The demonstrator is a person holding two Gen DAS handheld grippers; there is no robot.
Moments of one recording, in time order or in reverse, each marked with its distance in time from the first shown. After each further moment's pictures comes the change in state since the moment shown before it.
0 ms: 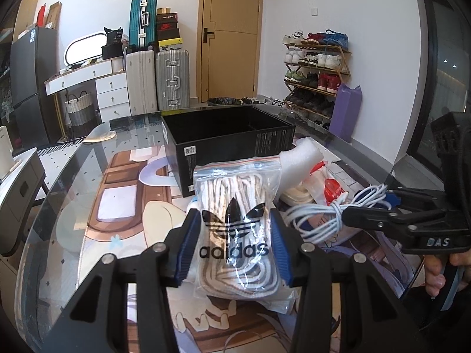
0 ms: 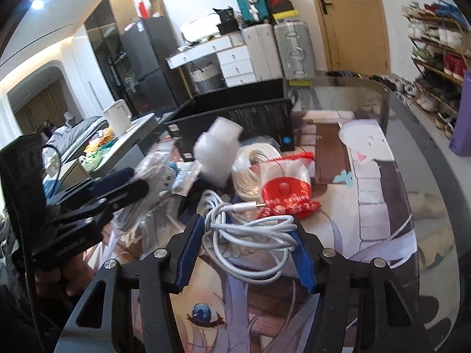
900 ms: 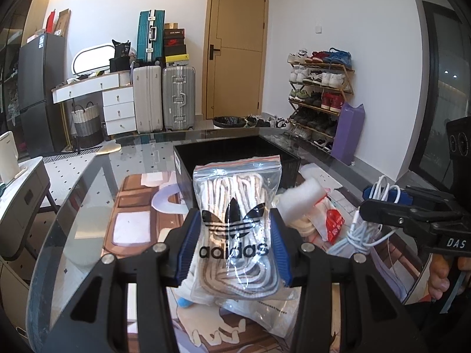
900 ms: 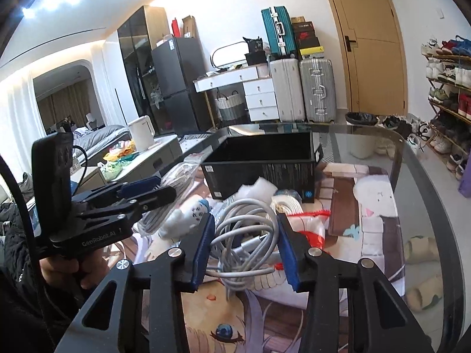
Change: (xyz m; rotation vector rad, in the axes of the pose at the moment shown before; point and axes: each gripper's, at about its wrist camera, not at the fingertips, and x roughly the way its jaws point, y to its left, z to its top) left arm -0.022 0.008 0.024 -0.020 -0.094 0.019; right arm -0.044 0.028 0.025 -0.112 -0.155 0.061
